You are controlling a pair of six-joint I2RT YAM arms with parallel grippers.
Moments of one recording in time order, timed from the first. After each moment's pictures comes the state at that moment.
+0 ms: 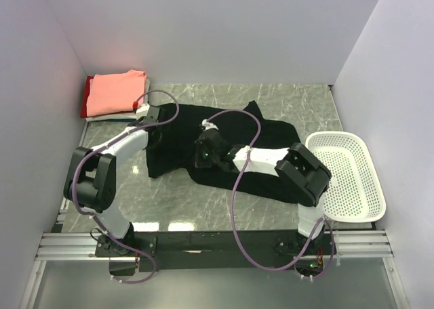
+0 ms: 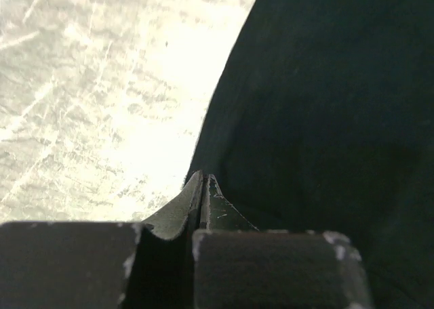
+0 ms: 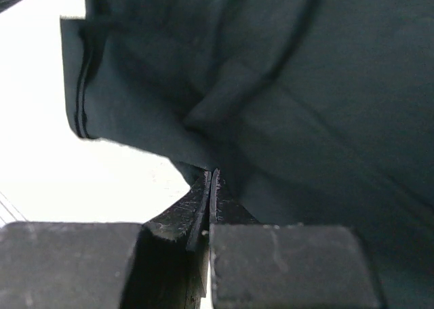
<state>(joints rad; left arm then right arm) -0.30 1.68 1.09 -0.46 -0.57 -0.59 0.87 1.90 1.16 0.05 -0.01 0.72</state>
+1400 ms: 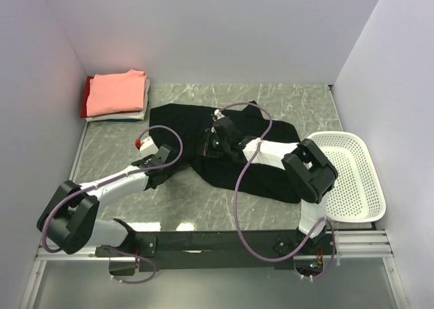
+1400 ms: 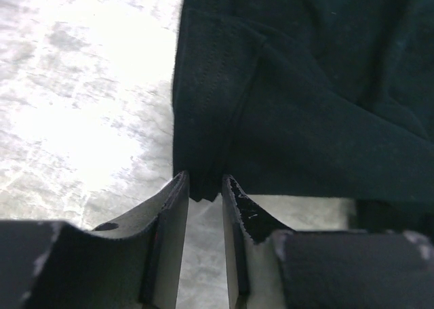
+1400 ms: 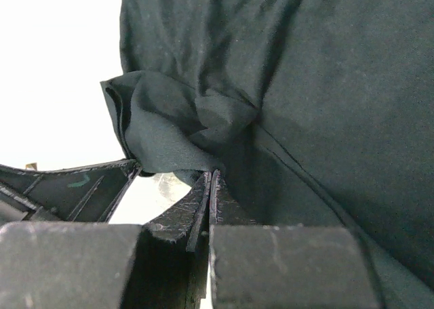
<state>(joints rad) -0.58 1.32 0.63 -0.35 -0.53 -1.05 0.72 1.87 1.14 0.09 -0.18 0.75</state>
